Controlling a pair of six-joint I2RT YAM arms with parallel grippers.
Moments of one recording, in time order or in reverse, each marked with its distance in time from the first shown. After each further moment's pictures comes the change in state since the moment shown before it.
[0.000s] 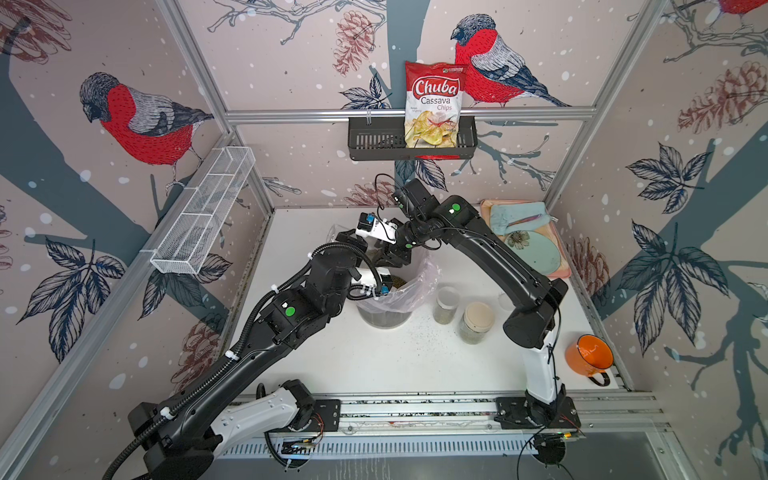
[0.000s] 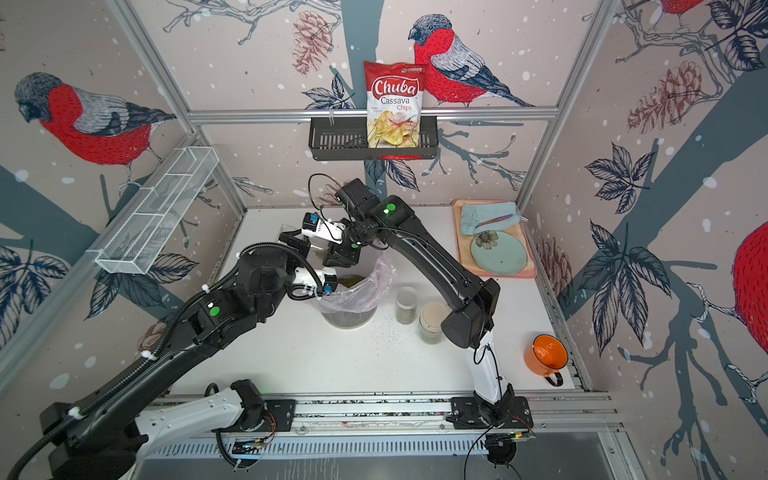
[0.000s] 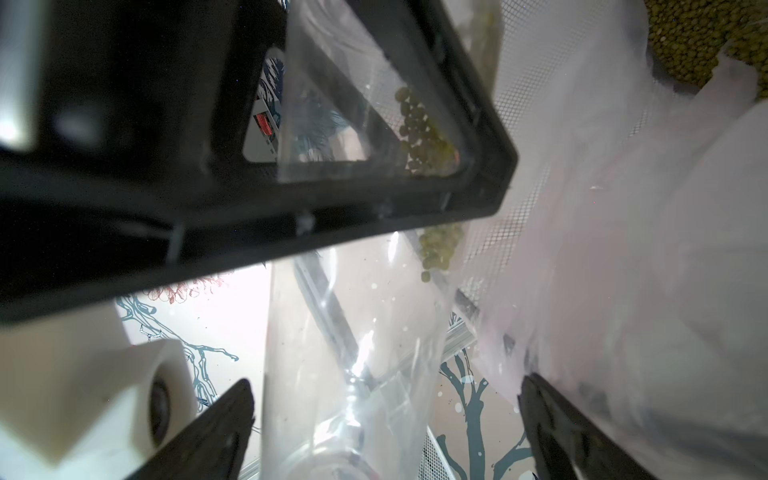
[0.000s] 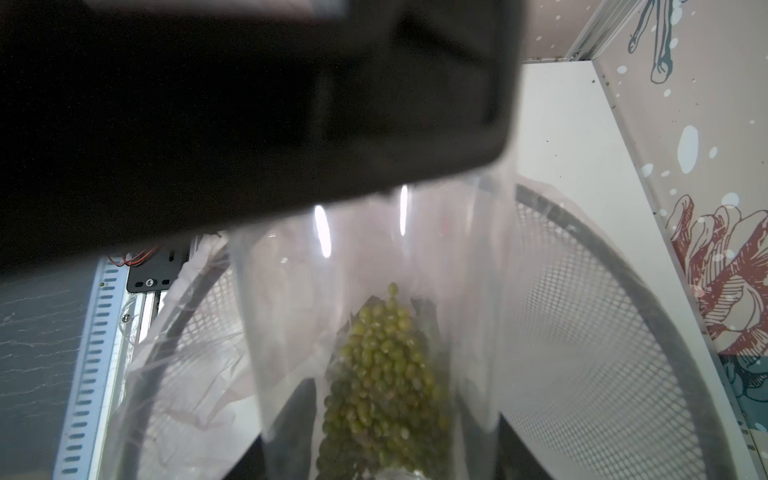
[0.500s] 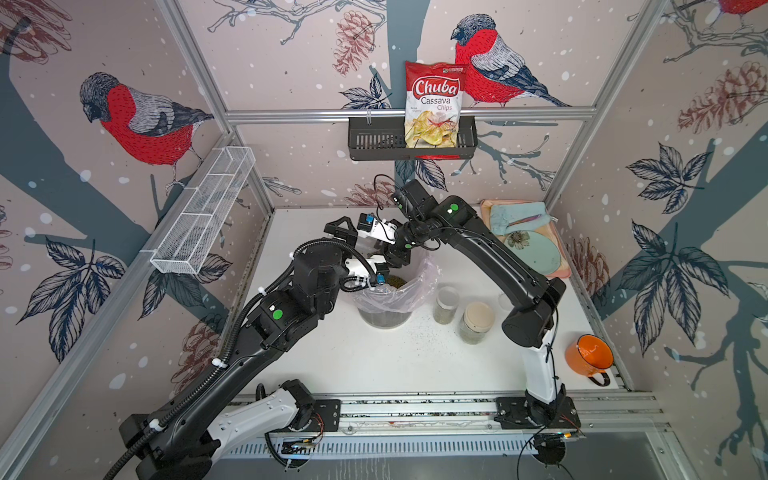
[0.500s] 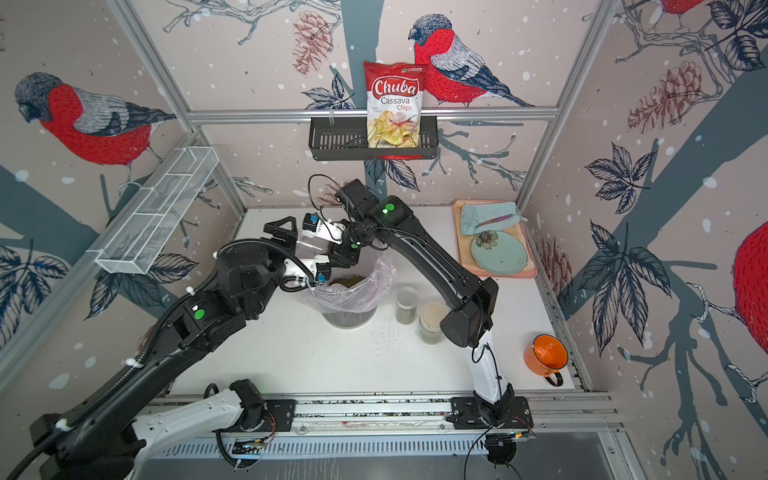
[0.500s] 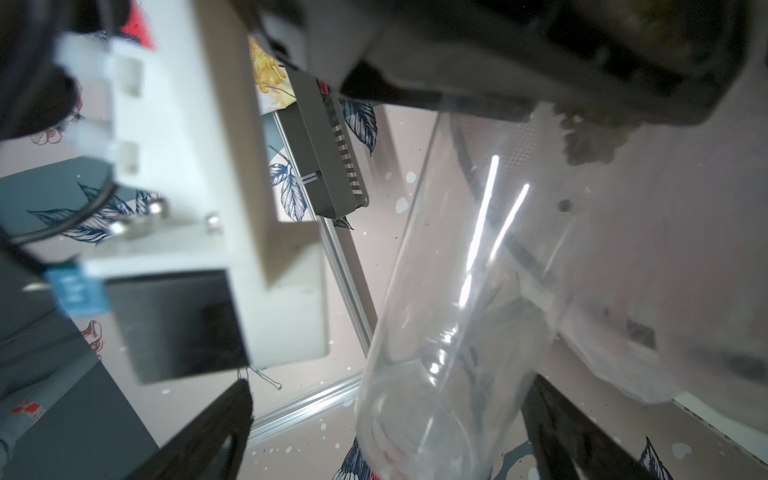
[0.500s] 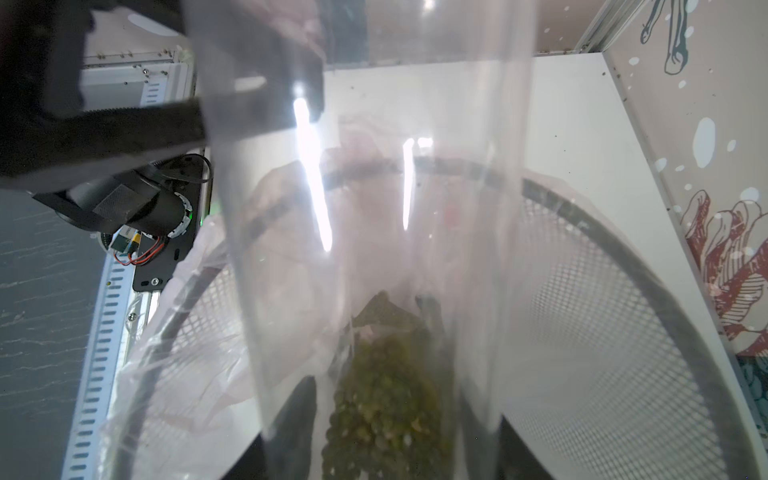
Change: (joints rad) left arm 0.037 -0.040 0.038 0.068 -0.013 0.002; right arm -0.006 0.012 0.000 0.000 -0.013 0.006
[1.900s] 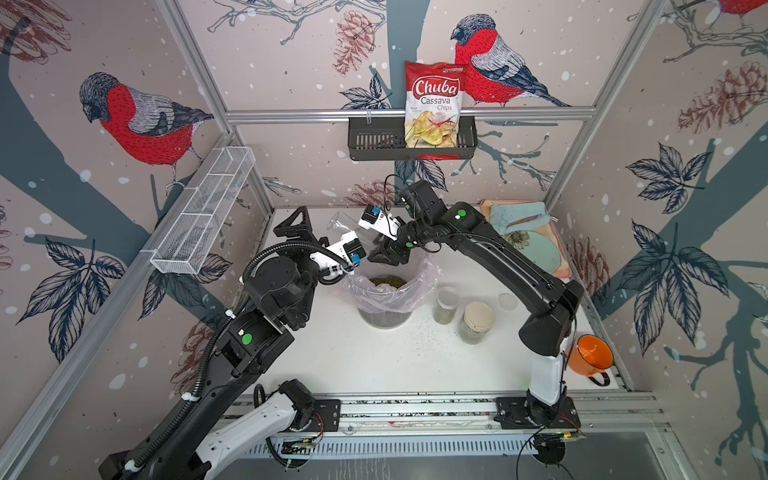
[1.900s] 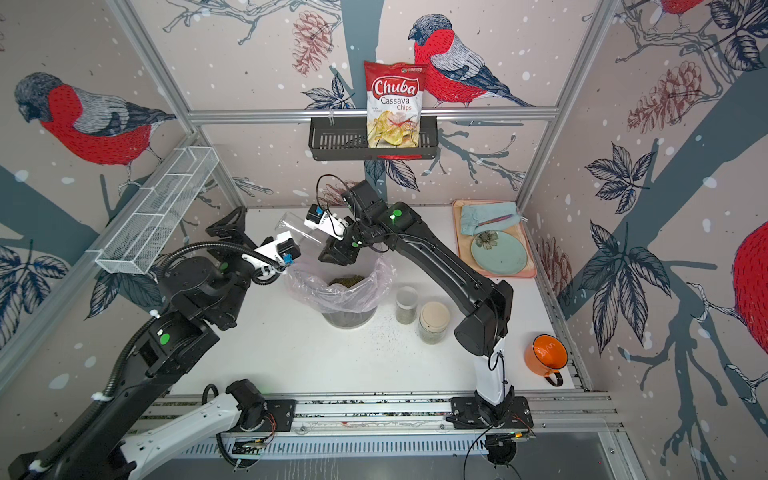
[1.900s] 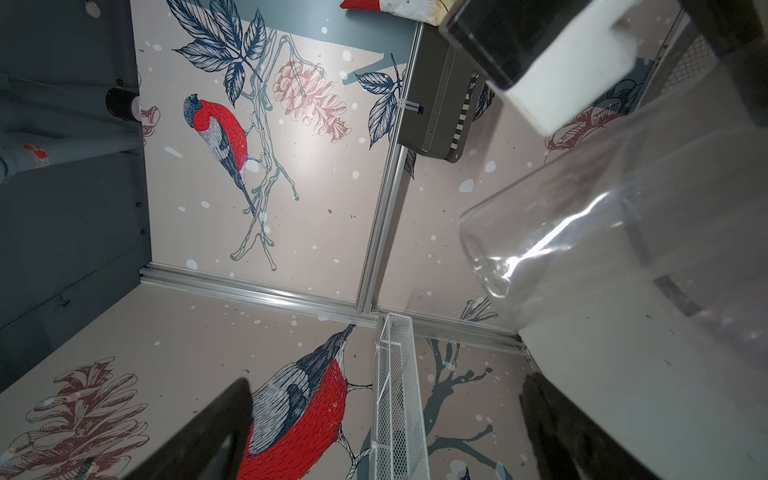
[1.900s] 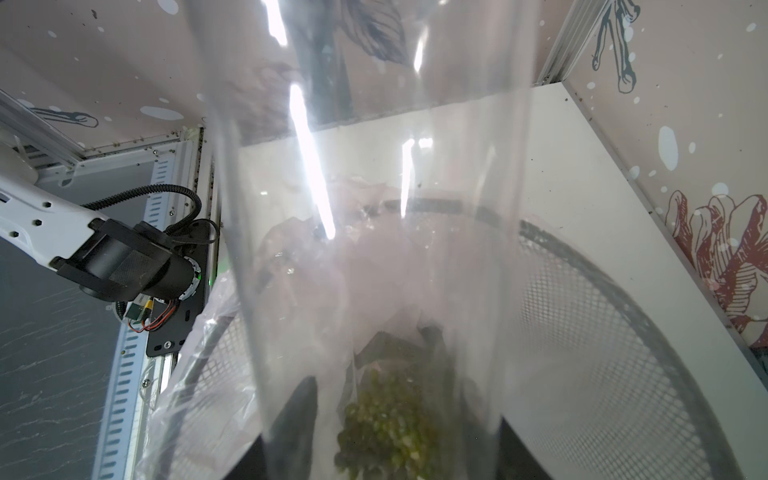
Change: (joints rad) left arm 0.053 -0.147 -0.039 0.182 -0.012 -0.365; right arm -0.006 -0.132 -0.228 0.255 -0.026 0.187
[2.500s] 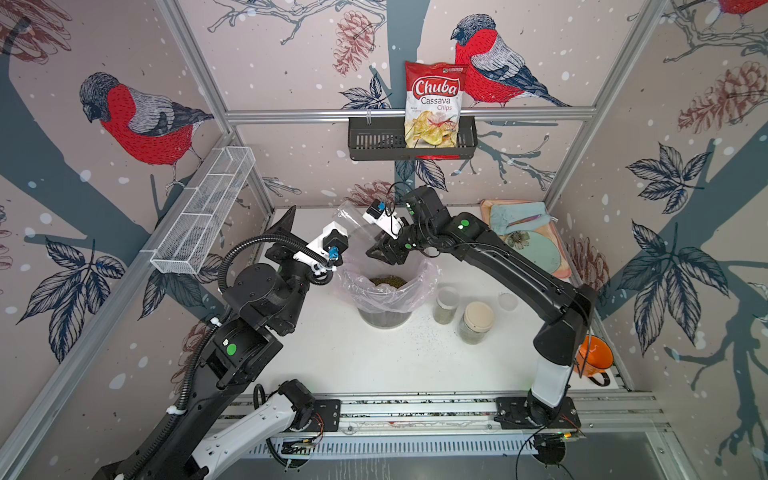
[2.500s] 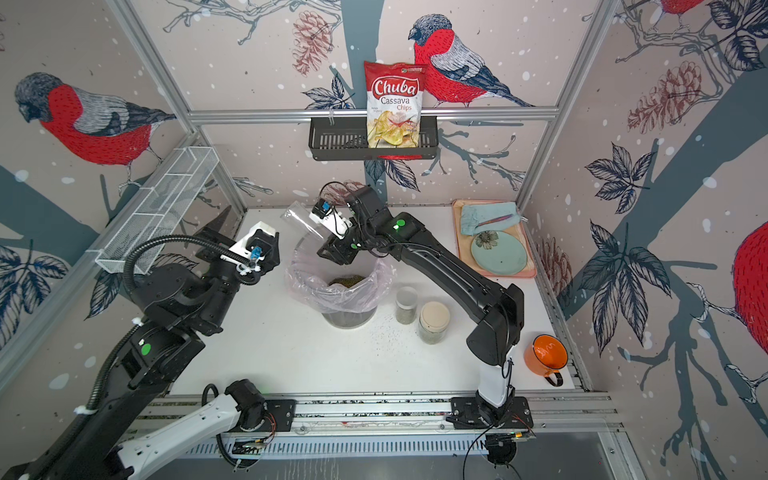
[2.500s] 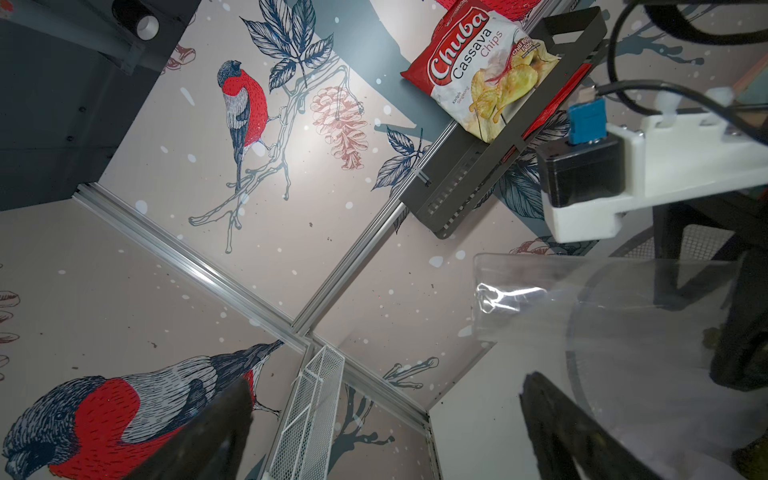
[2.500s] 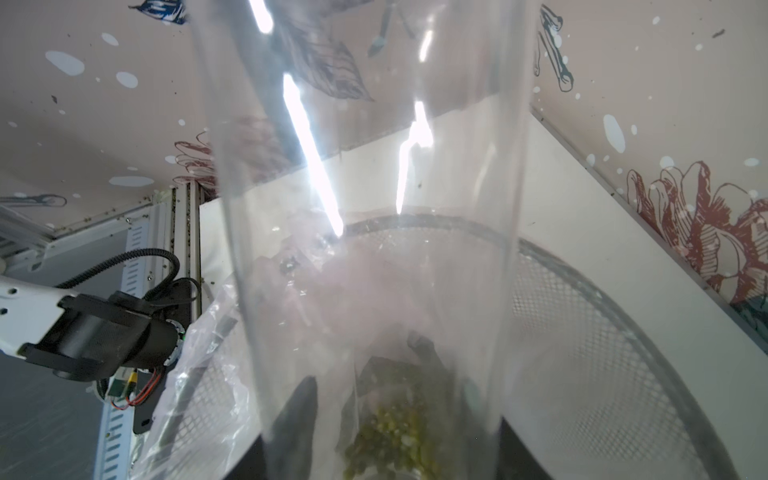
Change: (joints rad) left arm 0.000 -0.049 0.025 0.008 0.114 -0.406; right arm 0.012 -0.138 -0.260 0.271 0.099 0.206
